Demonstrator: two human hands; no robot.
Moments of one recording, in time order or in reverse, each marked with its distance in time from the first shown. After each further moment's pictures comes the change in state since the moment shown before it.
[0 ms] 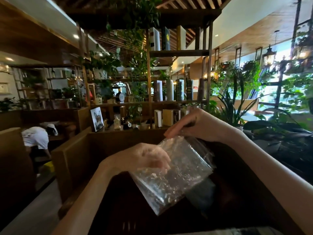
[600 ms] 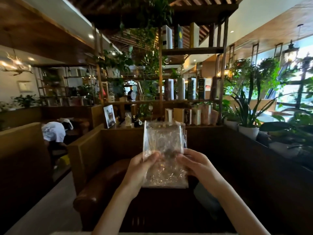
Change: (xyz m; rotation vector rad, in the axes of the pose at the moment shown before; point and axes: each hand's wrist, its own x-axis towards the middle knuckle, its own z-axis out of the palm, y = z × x) left_hand -0.019 -0.055 0.051 -0.691 0.697 -0.114; right_hand -0.044 0.070 0.124 0.712 0.260 0.362
